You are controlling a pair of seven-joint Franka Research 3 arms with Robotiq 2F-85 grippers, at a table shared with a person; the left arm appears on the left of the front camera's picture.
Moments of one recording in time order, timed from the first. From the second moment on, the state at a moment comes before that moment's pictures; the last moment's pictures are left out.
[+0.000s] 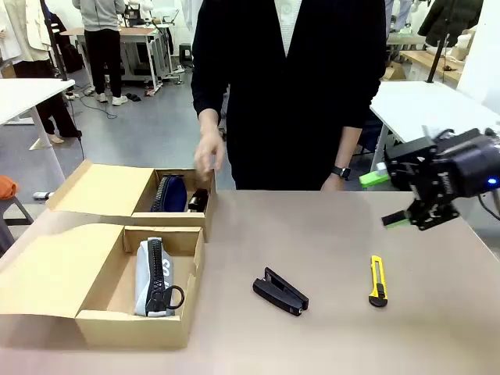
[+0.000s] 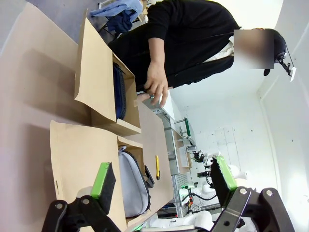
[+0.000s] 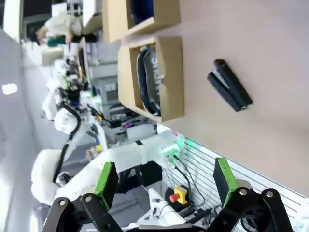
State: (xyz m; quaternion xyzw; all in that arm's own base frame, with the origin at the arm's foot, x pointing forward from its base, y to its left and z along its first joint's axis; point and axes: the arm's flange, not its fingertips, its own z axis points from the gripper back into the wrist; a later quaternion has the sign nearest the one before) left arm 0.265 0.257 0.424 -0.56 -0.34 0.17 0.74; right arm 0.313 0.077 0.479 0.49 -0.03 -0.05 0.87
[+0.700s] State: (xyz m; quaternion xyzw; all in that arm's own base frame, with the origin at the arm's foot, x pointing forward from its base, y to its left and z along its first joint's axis) left arm 0.265 0.257 0.424 -0.56 -0.34 0.17 0.74; right arm 0.261 -0.116 0.337 0.71 -0.04 -0.02 0.71
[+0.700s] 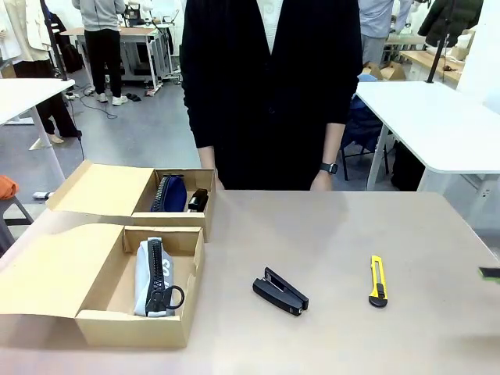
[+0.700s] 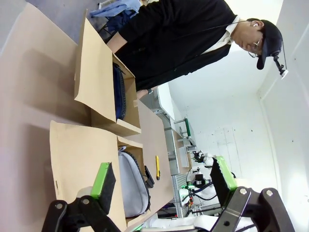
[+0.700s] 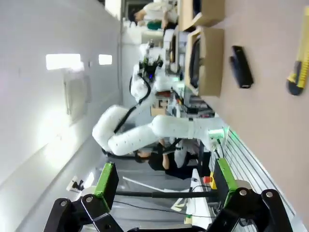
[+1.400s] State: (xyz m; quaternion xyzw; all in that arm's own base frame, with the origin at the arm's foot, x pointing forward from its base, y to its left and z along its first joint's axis) left arm 0.265 0.257 0.424 -0.56 -0.34 0.17 0.74; right arm 0.270 -0.098 0.357 0.70 -0.04 0.02 0.71
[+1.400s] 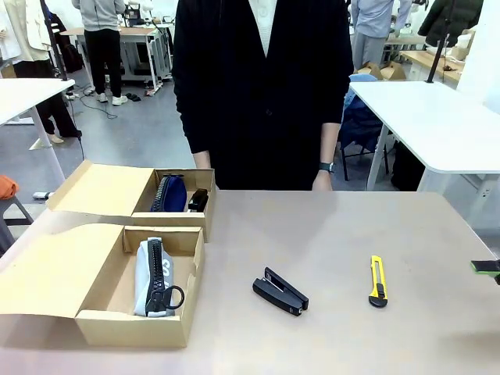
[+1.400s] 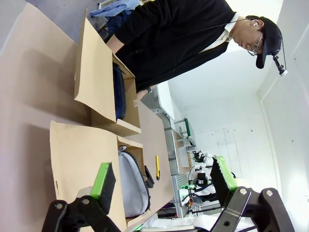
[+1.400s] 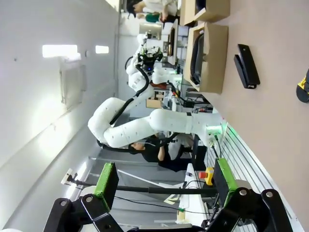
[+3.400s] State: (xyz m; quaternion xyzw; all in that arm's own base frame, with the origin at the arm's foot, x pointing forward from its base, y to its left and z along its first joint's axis) left arm 0.265 0.257 0.424 -0.56 -0.34 0.17 0.74; right arm 0.256 -0.119 0.405 0.54 -0.13 0.18 0.81
